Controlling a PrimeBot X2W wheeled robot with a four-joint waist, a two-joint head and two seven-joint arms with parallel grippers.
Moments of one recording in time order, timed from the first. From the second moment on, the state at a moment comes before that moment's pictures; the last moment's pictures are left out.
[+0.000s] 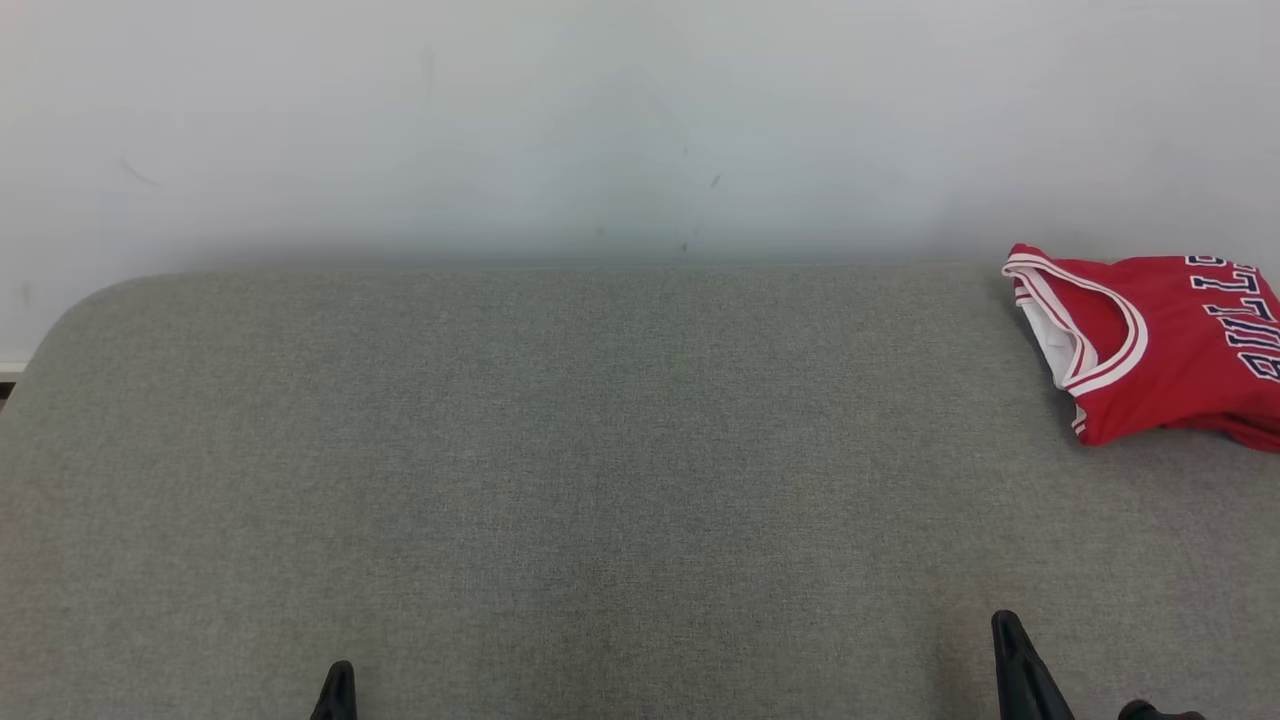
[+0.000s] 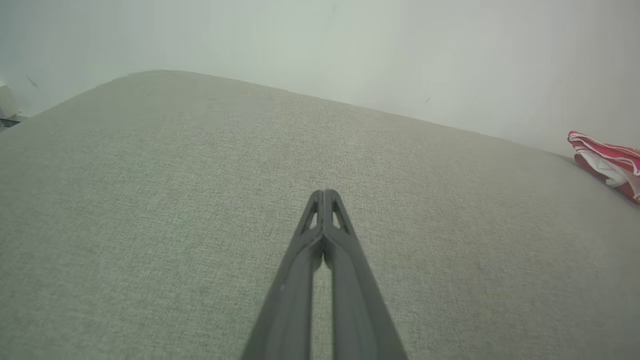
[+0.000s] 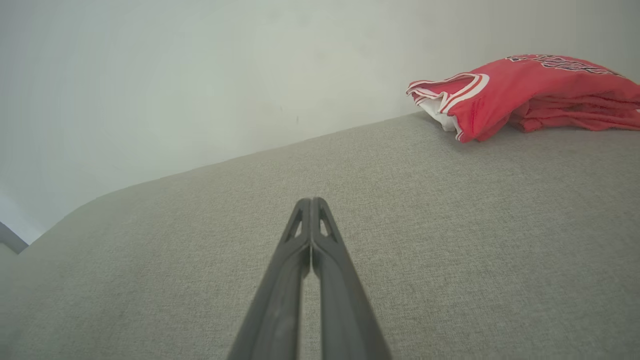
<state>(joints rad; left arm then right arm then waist) 0.12 0.05 -0.01 0.20 -0.26 -0.10 -0.23 0.16 -0.07 0.02 0.11 0.30 0.13 -0.25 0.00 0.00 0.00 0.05</state>
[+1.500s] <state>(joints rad) 0.12 0.07 0.03 0.12 -0.98 -0.11 -0.05 0.17 -0.08 -0.01 0.04 1.01 0.13 -0.11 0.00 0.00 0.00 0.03</state>
